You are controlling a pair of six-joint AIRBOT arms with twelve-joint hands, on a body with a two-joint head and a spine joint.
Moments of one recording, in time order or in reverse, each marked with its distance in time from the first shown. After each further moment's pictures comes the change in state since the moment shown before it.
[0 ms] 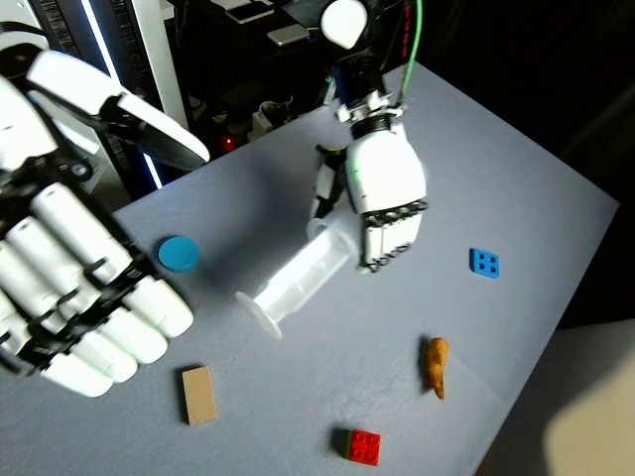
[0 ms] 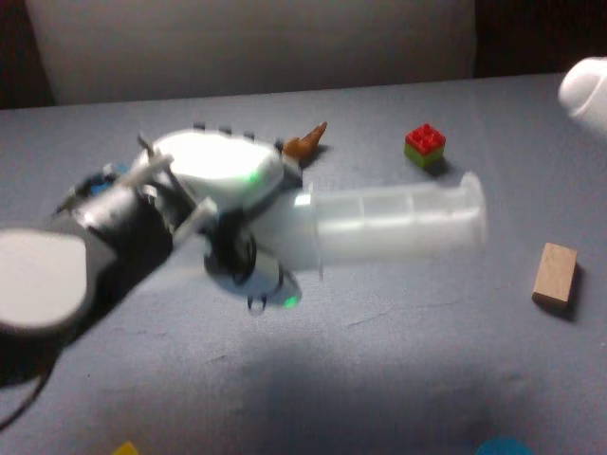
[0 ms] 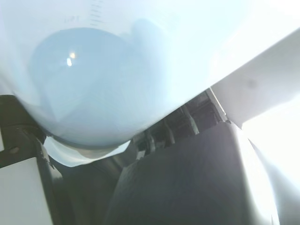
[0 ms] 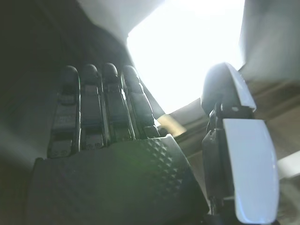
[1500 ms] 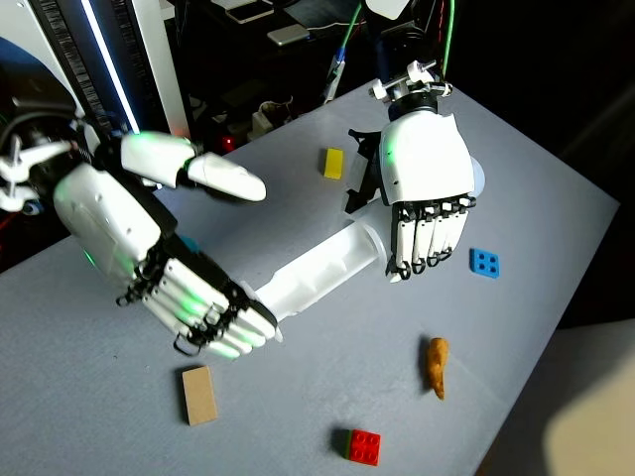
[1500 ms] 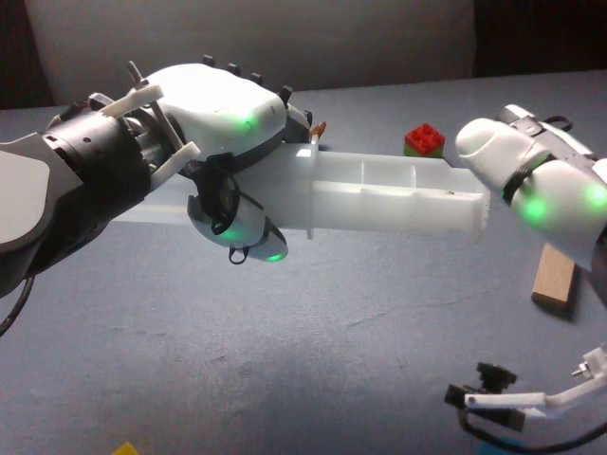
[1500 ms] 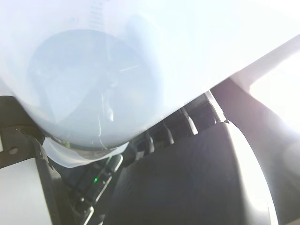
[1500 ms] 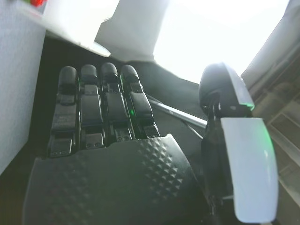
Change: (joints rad) left arm -0.092 0.034 0.070 0.089 -0.204 0.057; right arm -0.216 -0.396 0.236 -0.140 0.048 0.527
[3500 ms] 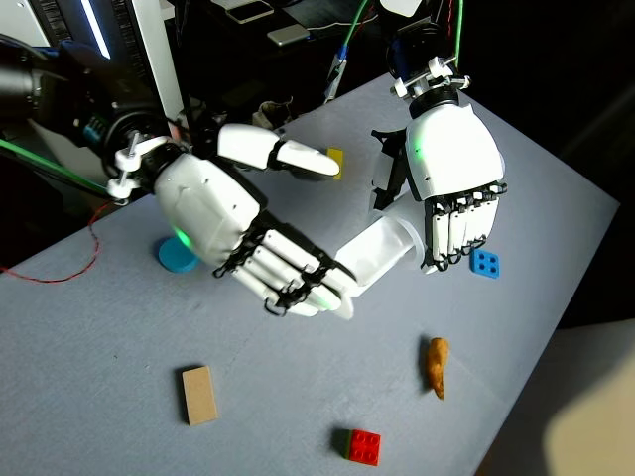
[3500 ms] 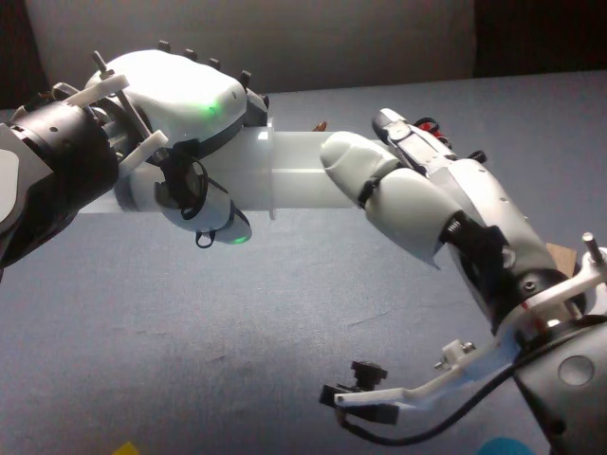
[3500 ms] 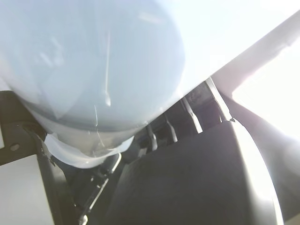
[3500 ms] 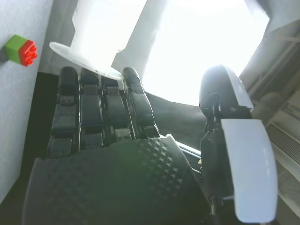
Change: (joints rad) left arm 0.000 0.024 0.013 -0.004 0.031 0.007; right arm 0.120 -0.272 0.128 0.029 -0.005 -0.129
